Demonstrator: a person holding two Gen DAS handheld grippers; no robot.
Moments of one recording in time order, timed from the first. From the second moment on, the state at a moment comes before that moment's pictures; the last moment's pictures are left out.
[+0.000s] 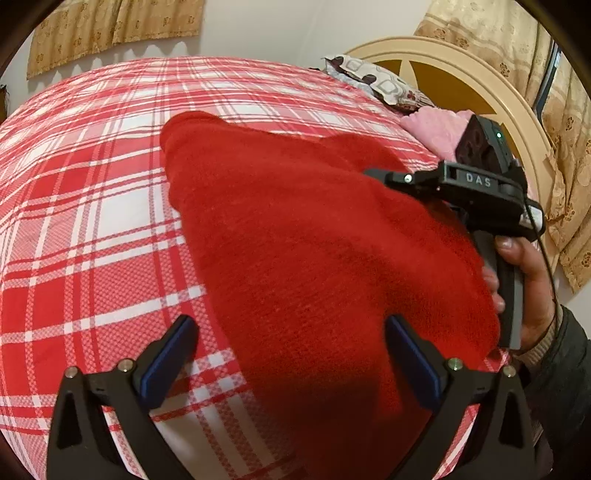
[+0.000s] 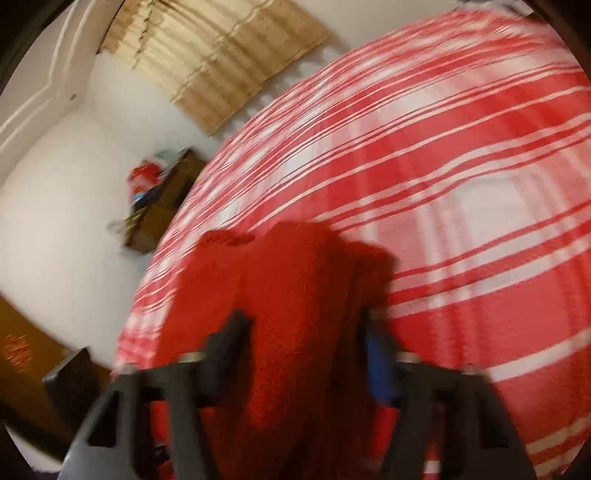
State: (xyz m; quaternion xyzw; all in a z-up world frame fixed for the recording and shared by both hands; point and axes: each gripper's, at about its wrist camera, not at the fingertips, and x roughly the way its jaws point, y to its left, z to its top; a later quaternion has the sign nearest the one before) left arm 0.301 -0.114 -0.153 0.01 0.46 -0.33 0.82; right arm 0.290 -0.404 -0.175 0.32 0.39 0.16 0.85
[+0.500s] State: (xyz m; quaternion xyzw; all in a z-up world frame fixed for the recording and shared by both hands) left arm 0.270 -0.114 -0.127 0.05 0.42 -0.32 0.85; right arm 0.262 -0.378 -0.139 0.31 0.34 0.17 0.87
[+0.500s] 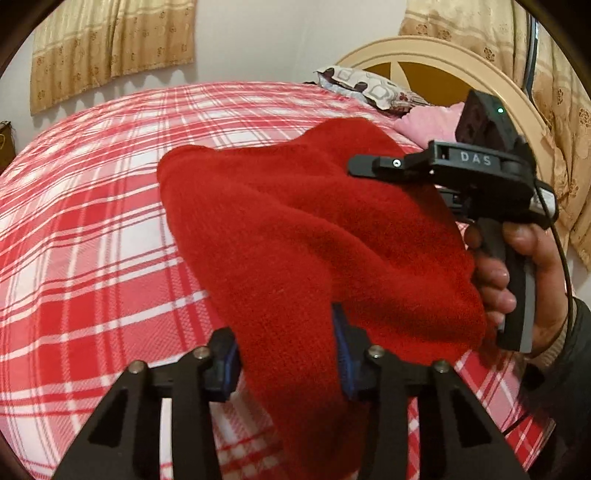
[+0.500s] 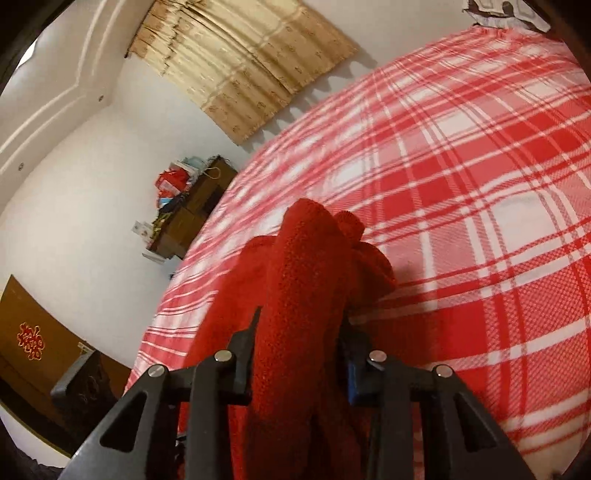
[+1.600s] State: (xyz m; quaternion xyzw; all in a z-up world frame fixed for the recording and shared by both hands) left arm 0.206 0.071 -0.096 0.01 0.38 -0.17 0.91; right arm 0.272 -0.174 -0.130 0.30 0.36 0.31 0.83
